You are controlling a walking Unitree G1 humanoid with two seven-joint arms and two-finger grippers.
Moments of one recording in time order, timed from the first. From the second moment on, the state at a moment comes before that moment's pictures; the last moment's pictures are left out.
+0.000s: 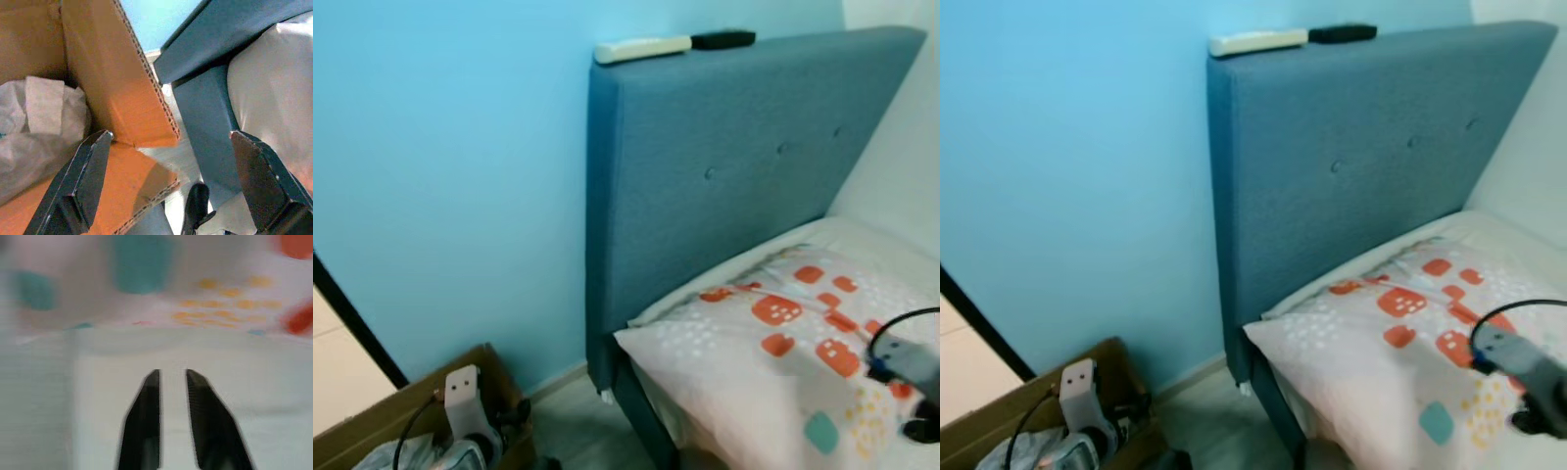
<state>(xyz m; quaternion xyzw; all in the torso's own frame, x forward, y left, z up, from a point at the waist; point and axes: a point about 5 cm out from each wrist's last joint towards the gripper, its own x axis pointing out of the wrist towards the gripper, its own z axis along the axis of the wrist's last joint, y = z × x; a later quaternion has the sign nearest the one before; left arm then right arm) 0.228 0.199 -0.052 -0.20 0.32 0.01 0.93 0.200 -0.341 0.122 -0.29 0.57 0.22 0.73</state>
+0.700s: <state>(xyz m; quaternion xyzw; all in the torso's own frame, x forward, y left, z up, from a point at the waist) 0.219 0.200 -0.057 -0.19 0.34 0.01 0.92 0.144 -0.295 0.067 -0.25 0.65 0.29 0.65</state>
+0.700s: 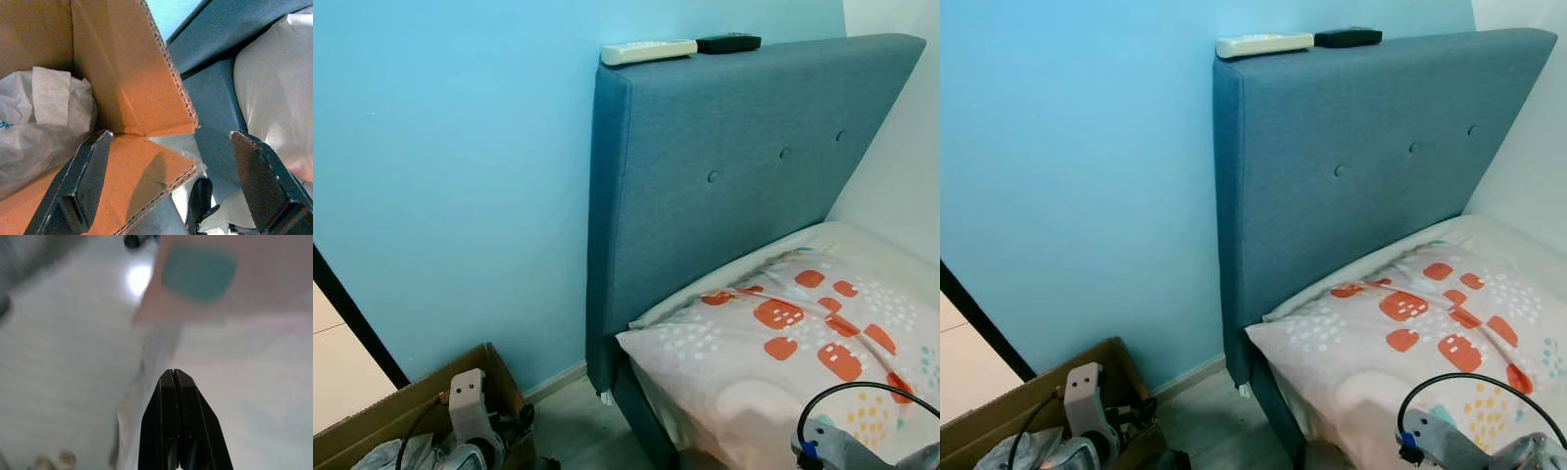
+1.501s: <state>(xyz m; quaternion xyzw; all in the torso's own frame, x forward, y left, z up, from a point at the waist) 0.206 0.205 -0.063 -0.19 0.35 0.01 0.92 0.190 -0.300 0.003 -0.34 0.64 0.13 0.67</state>
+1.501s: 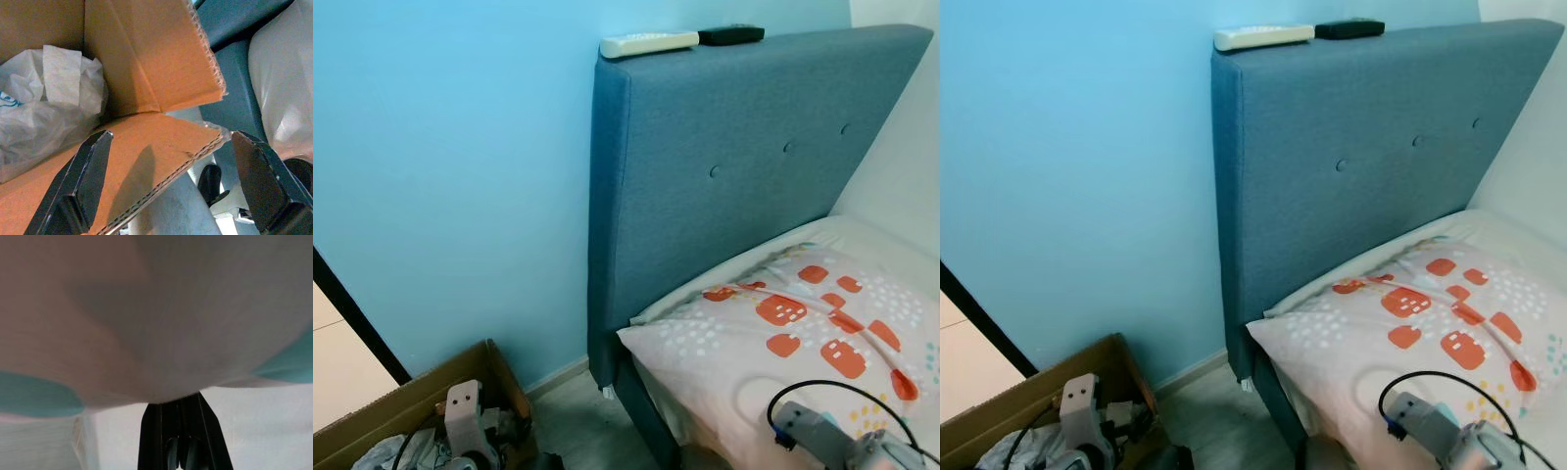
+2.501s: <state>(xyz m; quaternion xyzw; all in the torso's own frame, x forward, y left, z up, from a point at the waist) 0.199 0.212 -0.064 -0.16 0.35 -0.02 0.92 0.306 -0.280 0.046 -0.24 0.25 -0.14 0.93</state>
